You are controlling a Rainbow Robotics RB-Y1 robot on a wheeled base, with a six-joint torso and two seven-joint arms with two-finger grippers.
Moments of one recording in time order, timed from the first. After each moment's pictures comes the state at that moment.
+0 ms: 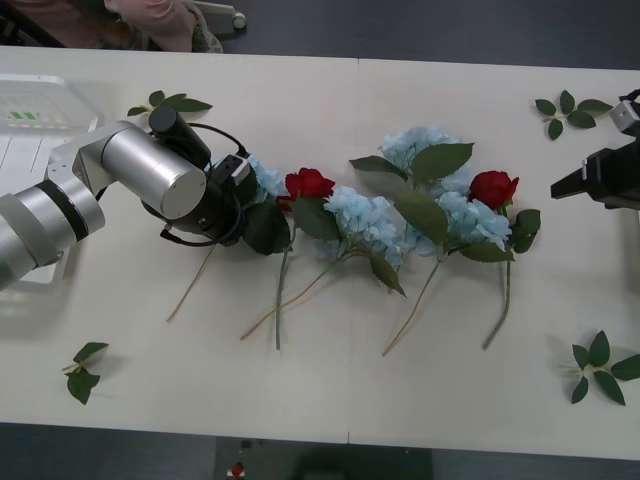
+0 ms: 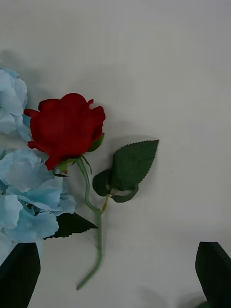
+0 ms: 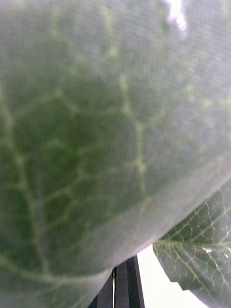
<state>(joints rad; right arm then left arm) -0.55 -0.72 -0.19 -1.38 -0.89 1.60 1.55 -0.91 0.66 -0.91 -1.17 0.97 1.00 -1.42</state>
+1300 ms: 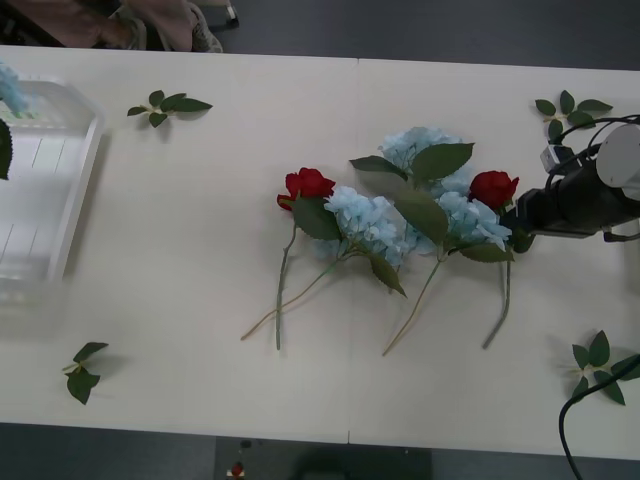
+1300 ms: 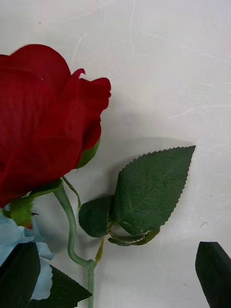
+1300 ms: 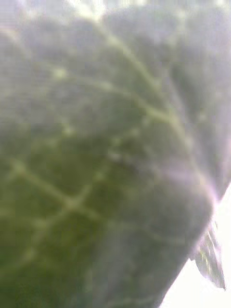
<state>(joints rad) -0.55 -0.50 -0.13 -1.27 -0.55 1.42 1.58 -0.95 1.07 -0.32 -1.01 0.72 1.44 -1.98</state>
